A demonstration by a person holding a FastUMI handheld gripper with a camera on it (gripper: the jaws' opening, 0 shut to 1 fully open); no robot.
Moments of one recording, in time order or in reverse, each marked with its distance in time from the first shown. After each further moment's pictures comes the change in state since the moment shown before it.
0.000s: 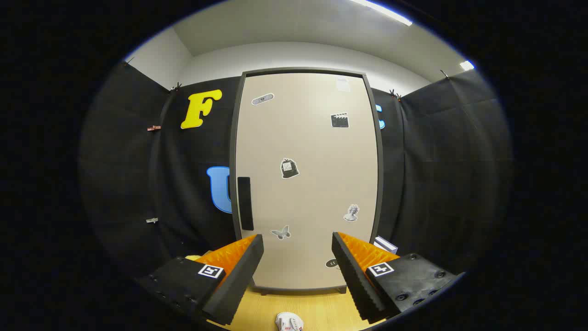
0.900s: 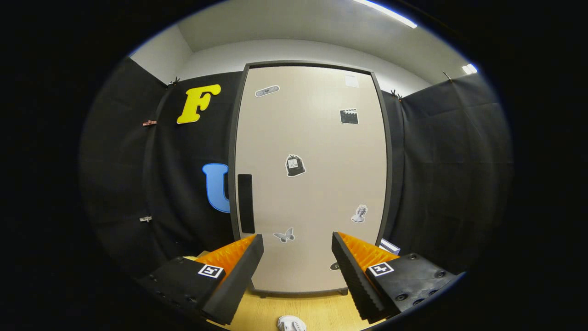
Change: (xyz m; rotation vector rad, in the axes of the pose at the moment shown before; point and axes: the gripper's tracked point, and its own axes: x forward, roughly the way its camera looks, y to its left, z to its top) arm 0.024 0.014 -0.003 -0.010 -0.003 -0.026
